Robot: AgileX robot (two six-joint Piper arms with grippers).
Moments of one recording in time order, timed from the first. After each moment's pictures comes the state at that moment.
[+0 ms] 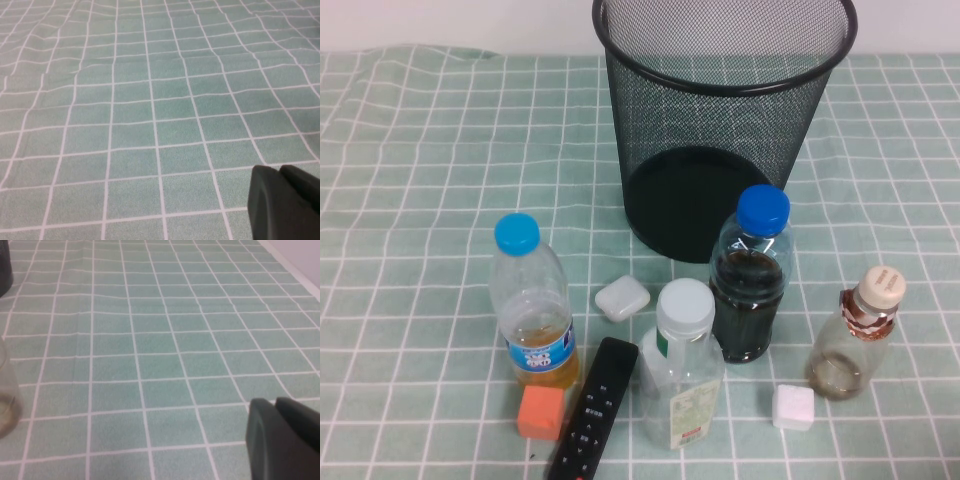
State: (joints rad) right arm -0.17 -0.04 0.03 0.06 0.33 -0.10; left arm -0.13 -0.01 0.03 0.05 0.35 -0.06
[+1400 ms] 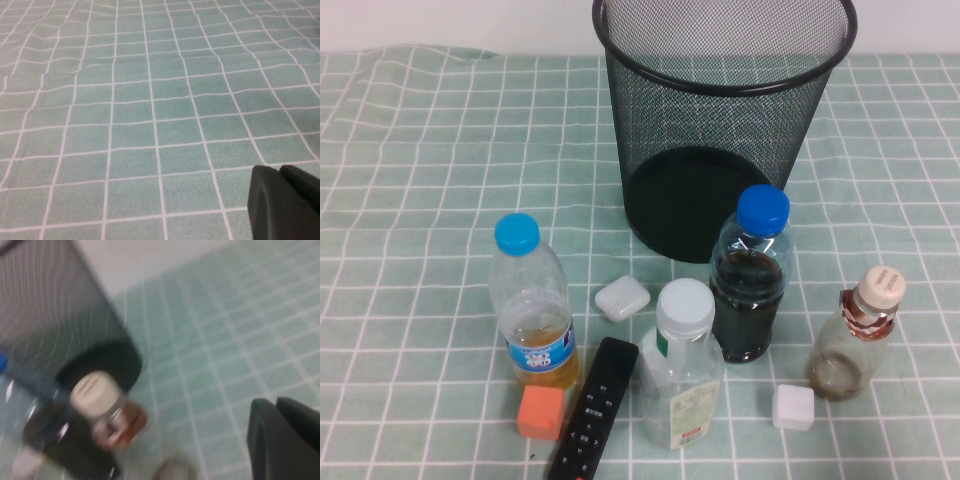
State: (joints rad) right arm -0.17 0.23 -0.29 0.60 0.49 -0.16; left arm -0.13 -0.01 0.03 0.05 0.35 -0.06
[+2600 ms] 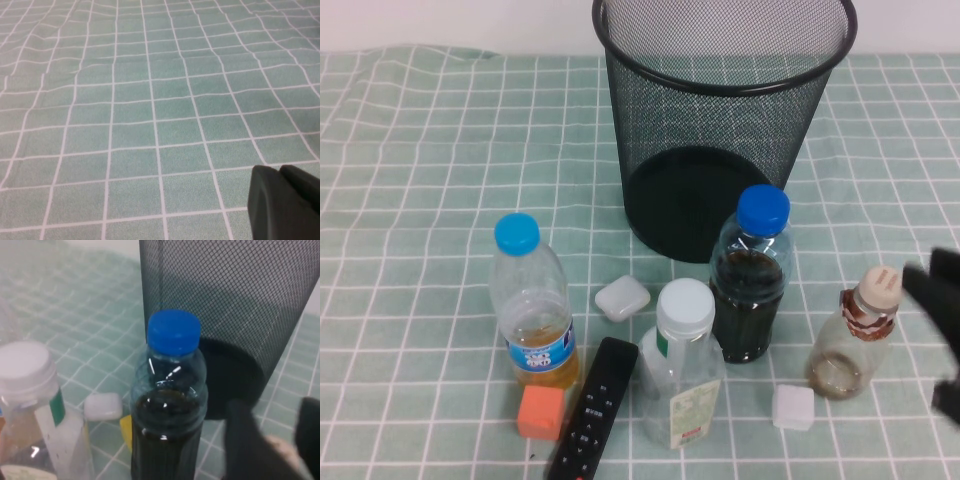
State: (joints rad) right arm 0.58 0.68 -0.35 0.29 -0.27 -0.33; left arm -0.13 -0.01 0.03 0.05 0.35 -0.06
